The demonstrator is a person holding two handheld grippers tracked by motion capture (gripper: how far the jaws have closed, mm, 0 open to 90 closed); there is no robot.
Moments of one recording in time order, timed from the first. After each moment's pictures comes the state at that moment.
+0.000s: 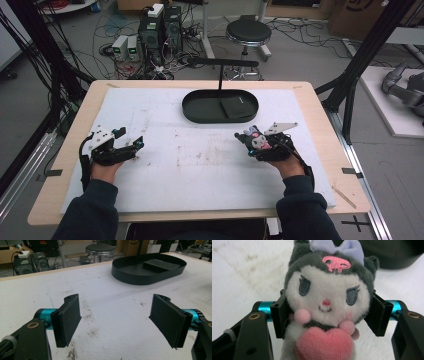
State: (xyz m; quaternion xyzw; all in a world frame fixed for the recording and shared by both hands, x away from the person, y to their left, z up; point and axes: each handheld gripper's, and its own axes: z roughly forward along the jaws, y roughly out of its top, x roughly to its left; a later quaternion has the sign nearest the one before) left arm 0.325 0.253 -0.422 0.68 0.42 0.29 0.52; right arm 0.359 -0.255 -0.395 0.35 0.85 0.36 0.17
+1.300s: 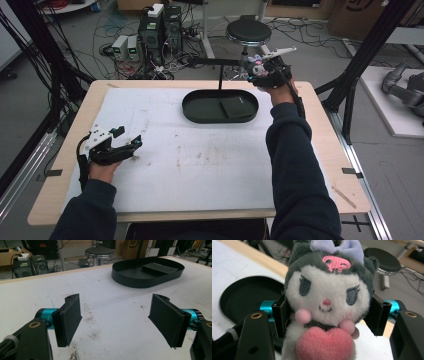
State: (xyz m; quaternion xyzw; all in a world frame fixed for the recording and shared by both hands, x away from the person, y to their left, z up) left arm 0.326 0.259 -0.421 0.68 0.42 0.29 0.53; right arm 0.508 -0.233 -0.276 0.40 0.79 0.35 0.31
